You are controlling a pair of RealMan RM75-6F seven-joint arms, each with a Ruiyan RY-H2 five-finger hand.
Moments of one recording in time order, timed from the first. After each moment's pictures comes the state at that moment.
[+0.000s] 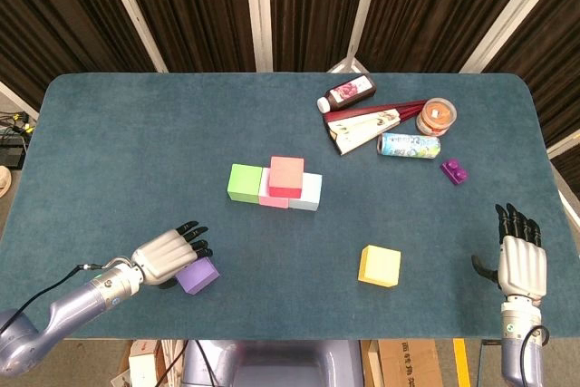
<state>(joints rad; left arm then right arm) -0.80 -1.07 0.10 -1.84 1.47 0.70 0.33 0.15 -1.34 0.20 -1.67 -1.08 1.40 -0.32</state>
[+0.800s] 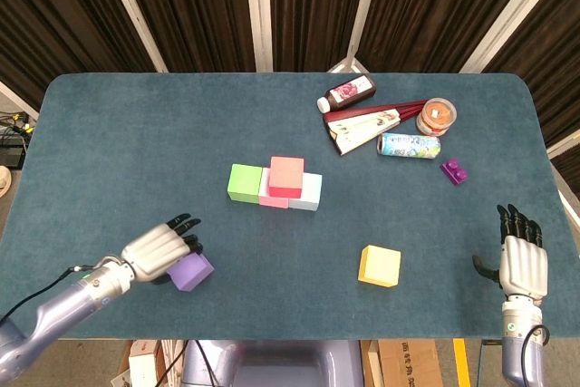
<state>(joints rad) -0.76 -0.99 0.09 -1.90 1.45 0.76 0.32 0.15 -1.33 0.20 -1.68 -1.05 1.39 -0.31</state>
